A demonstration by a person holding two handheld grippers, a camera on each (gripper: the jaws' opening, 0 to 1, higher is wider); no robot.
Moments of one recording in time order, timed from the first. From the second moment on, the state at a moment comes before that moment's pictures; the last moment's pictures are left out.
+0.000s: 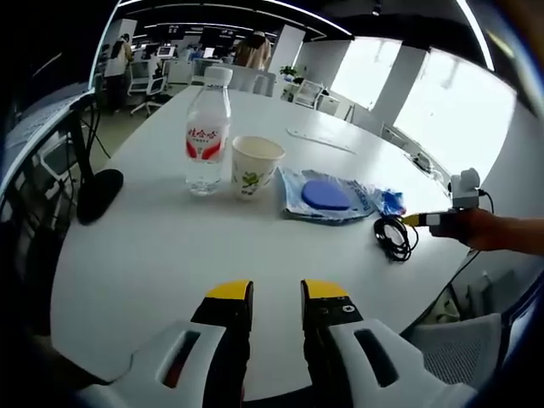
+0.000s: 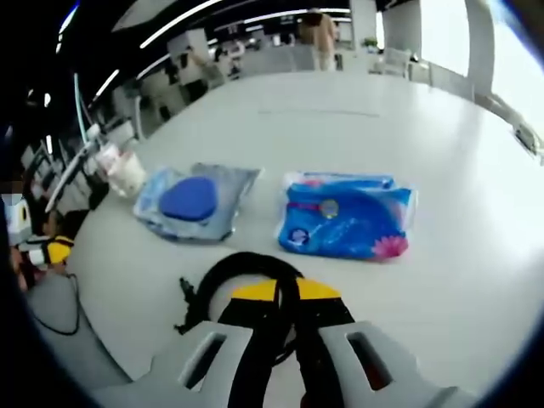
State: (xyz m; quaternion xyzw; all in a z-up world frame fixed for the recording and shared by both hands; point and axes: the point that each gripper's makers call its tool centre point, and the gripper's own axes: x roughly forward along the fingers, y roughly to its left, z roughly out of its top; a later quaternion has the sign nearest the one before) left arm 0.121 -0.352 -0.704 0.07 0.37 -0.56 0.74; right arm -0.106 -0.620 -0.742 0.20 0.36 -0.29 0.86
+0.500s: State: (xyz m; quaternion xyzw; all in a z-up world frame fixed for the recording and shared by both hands) left arm 0.119 -0.359 -0.699 0.10 0.35 -0.59 0.73; right arm -0.119 -0.595 -0.713 0.16 0.34 -0.27 0.89
